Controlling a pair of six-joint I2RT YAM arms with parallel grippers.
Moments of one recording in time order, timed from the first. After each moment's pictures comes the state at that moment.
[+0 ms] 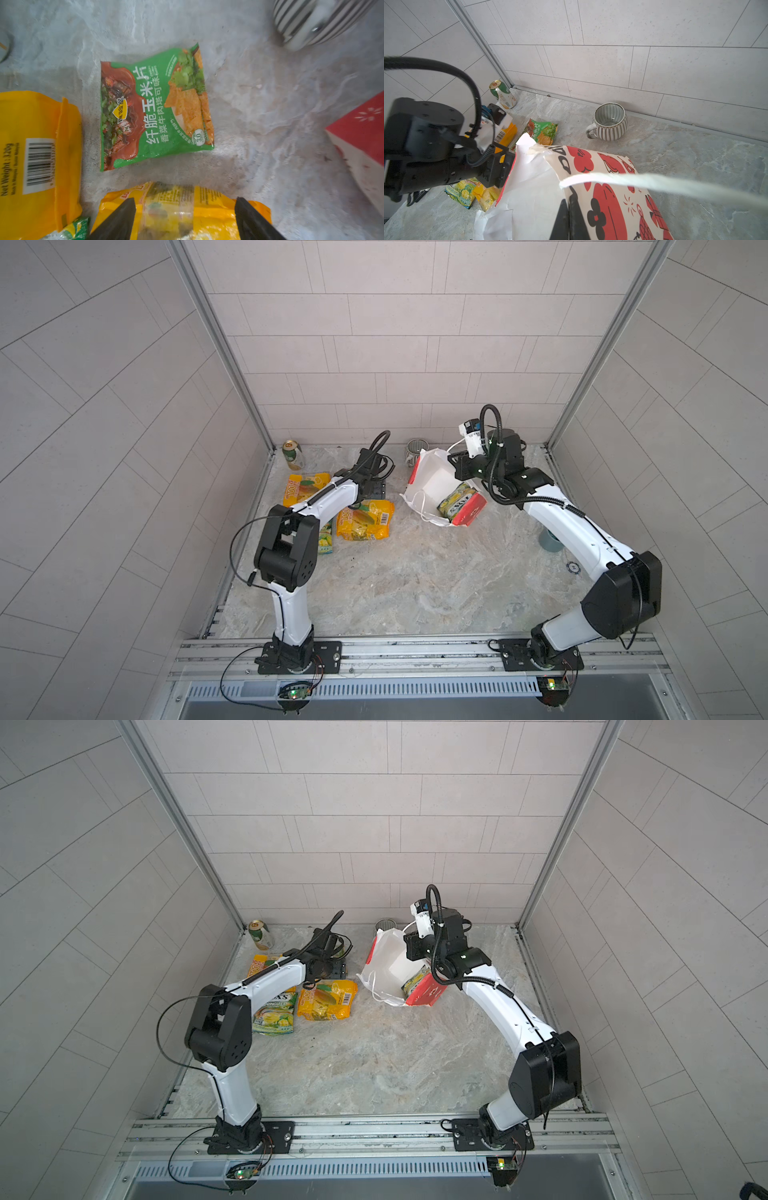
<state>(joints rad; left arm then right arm) -0.38 1.94 1.47 -0.56 -0.20 -0.29 0.32 1.51 1.39 -0.31 -0.24 0.16</state>
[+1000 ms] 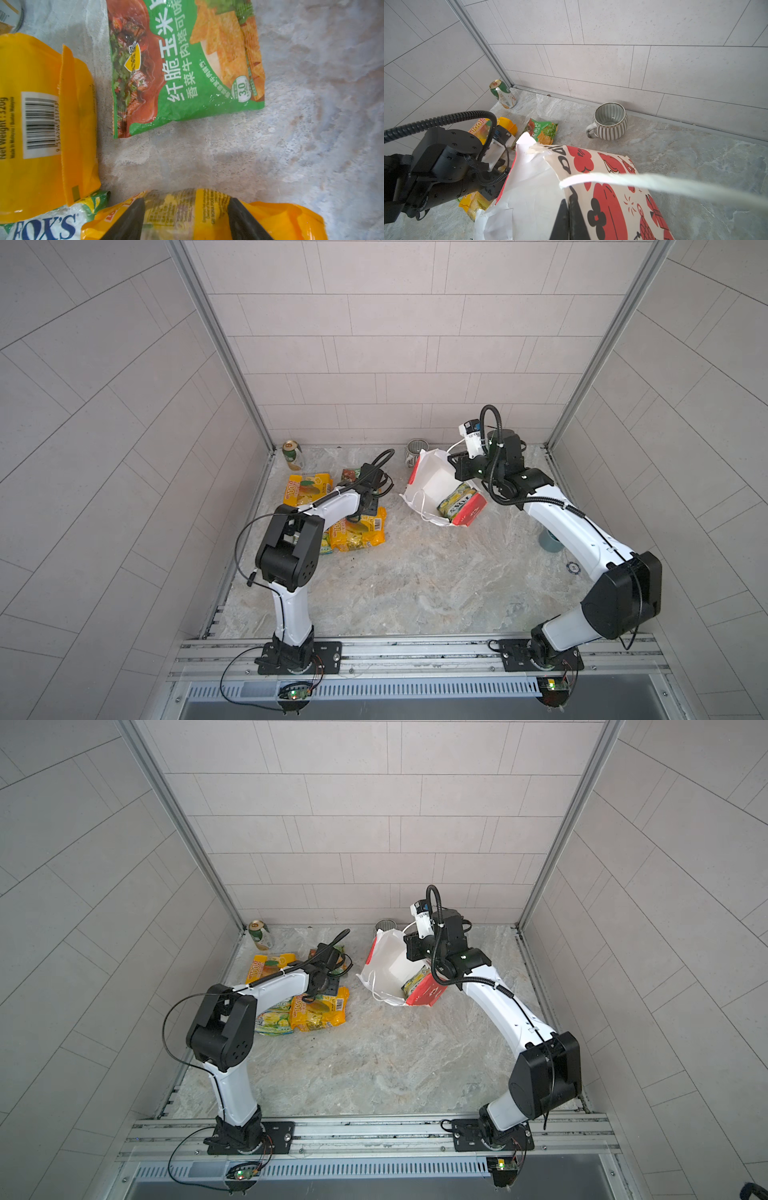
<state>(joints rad) -0.39 1.89 1.30 -0.52 -0.33 -0.25 0.32 1.51 1.38 -0.31 -0.24 0.16</state>
